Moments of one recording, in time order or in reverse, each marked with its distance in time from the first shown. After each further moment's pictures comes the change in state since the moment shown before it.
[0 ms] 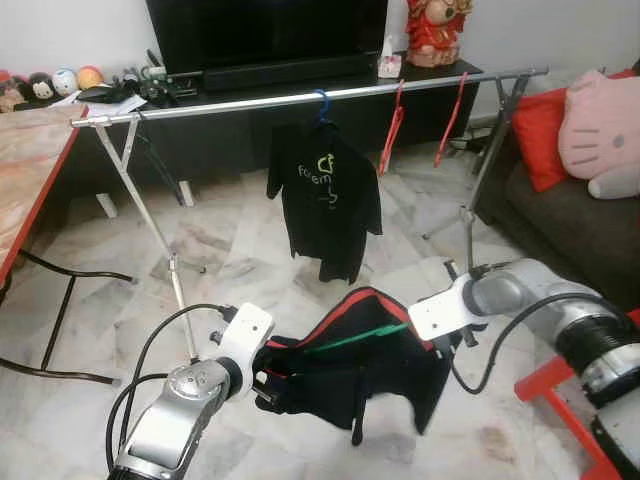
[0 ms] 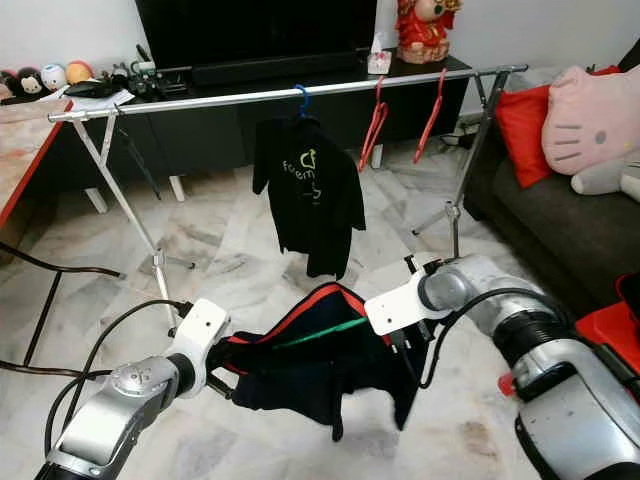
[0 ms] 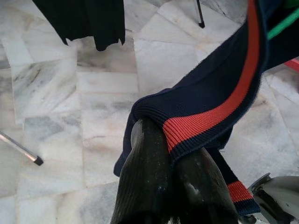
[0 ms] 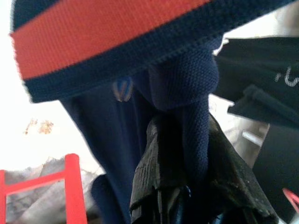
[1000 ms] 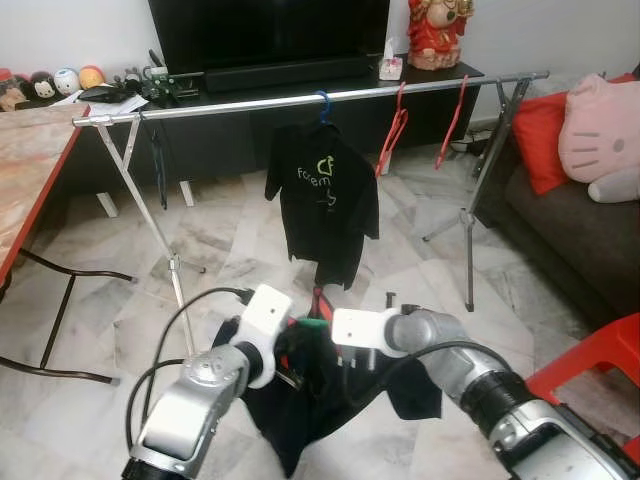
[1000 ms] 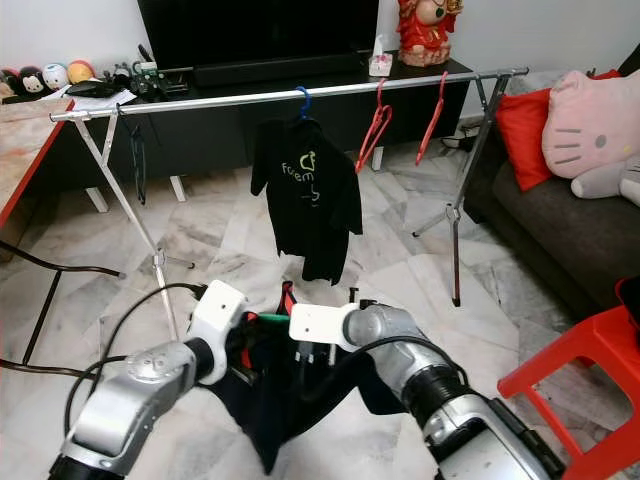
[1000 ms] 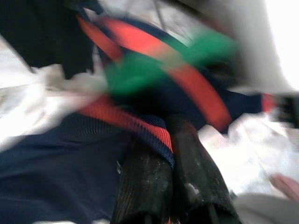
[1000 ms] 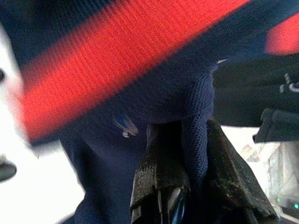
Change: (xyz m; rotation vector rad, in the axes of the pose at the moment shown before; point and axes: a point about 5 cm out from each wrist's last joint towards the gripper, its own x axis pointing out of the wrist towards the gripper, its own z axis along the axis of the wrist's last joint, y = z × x) left arm 0.005 -0.034 0.028 0.016 -0.073 -0.145; right arm 0.047 0.009 0.106 0.514 -0.228 -0.140
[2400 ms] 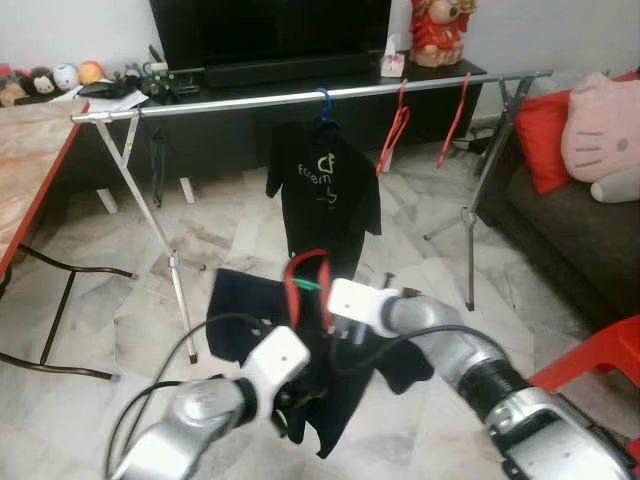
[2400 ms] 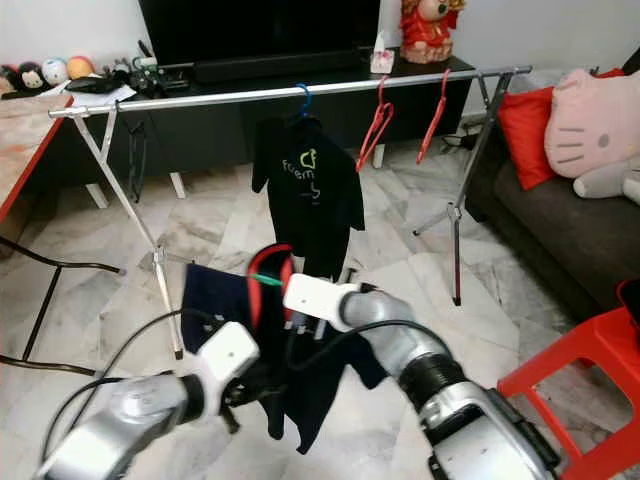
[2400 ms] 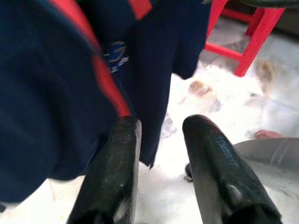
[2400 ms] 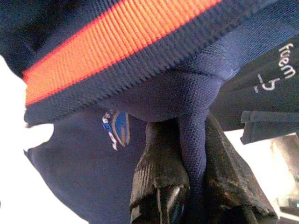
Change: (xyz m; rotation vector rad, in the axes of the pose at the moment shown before) left arm -0.046 -0.001 -0.020 0.116 0.012 -0.157; right arm -0.012 -0.024 -0.019 0.062 -0.082 -0.084
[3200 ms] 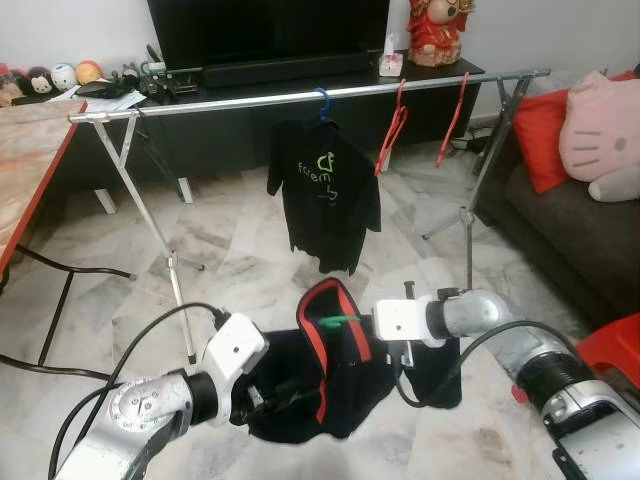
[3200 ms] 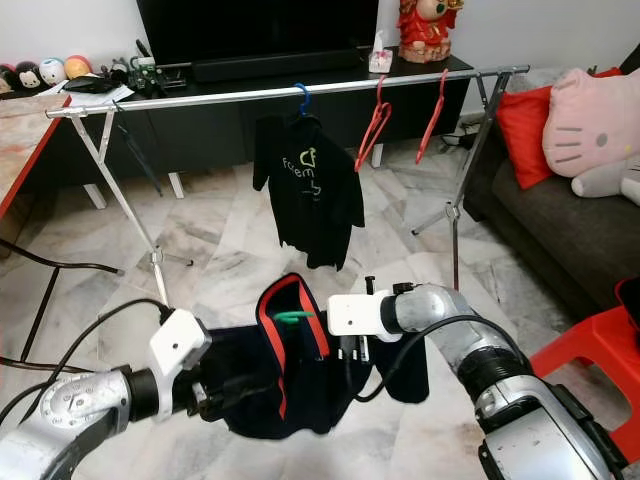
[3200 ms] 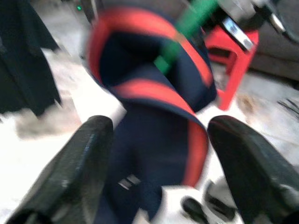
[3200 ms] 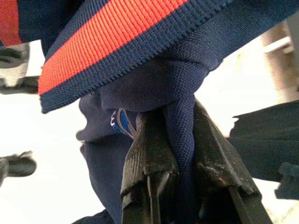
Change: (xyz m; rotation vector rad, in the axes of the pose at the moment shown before) left arm -0.029 0.012 0.026 0.050 -0.183 -0.045; right arm -0.039 -0.007 -0.019 -0.161 -0.211 0.368
